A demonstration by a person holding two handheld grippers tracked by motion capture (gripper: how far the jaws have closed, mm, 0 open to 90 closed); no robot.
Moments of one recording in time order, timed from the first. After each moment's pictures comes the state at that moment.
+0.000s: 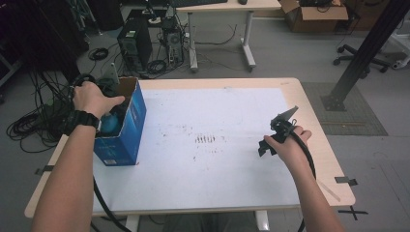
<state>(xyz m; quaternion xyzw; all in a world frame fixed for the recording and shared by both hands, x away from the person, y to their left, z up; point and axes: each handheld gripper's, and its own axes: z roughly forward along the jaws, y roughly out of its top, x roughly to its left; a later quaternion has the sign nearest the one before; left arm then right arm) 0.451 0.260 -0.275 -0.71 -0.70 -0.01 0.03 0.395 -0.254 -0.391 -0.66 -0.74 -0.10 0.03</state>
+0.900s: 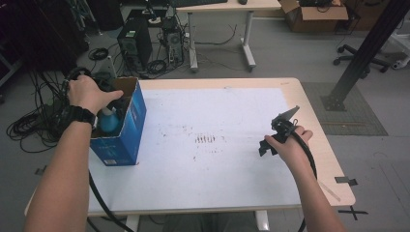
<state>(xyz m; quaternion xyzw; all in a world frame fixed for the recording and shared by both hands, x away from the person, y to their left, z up) 0.444 0.257 -0.244 -0.71 -0.71 -0.03 0.02 0.393 -0.255 -0.388 -0.66 -0.75 -0.10 0.03</state>
